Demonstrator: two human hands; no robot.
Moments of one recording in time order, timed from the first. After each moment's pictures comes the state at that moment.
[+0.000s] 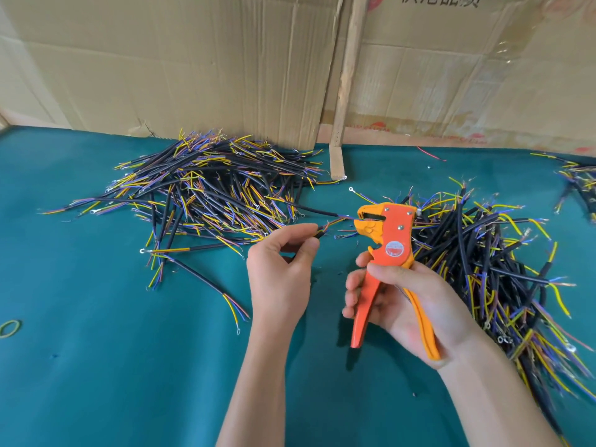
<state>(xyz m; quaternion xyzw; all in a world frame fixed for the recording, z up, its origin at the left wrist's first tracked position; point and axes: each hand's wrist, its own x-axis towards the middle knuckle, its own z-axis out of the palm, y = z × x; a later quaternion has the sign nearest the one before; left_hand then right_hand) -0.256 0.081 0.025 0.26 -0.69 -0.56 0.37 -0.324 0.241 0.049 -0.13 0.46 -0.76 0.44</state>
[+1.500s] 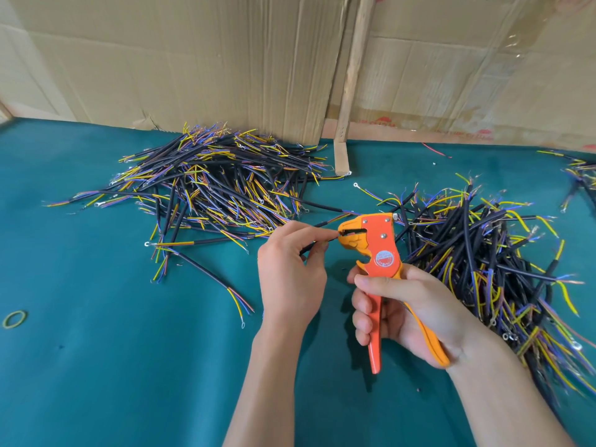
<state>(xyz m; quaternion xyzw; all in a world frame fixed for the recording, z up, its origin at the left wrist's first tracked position) -0.253 0.087 0.027 0.20 -0.79 -0.42 0.40 -0.319 0.240 0.051 -0.14 0.52 -0.68 0.49</state>
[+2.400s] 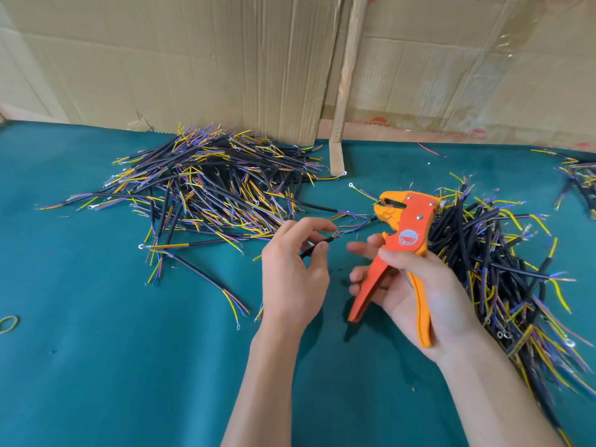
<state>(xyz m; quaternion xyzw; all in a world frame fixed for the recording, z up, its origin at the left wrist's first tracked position) -0.255 0.093 0.031 0.19 -0.79 -0.45 0.37 -0.325 0.236 0.046 -0.11 0.46 -0.81 0.34</state>
